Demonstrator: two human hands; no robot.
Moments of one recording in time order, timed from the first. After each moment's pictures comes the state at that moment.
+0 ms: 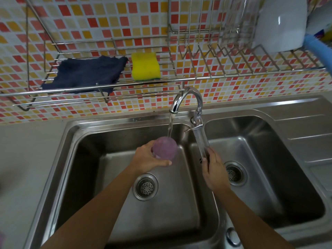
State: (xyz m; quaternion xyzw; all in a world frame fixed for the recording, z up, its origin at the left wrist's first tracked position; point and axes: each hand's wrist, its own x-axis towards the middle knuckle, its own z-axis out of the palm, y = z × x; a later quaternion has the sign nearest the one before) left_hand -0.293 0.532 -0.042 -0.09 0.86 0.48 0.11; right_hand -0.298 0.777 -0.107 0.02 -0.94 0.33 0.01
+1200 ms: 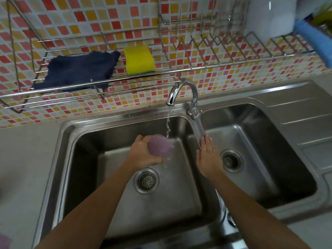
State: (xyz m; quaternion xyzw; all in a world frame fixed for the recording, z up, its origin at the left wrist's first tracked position) left_hand -0.291 0.518 -0.040 -0.05 0.93 0.35 0.10; right_hand -0.306 0.758 -0.113 0.03 -0.99 0.15 -0.03
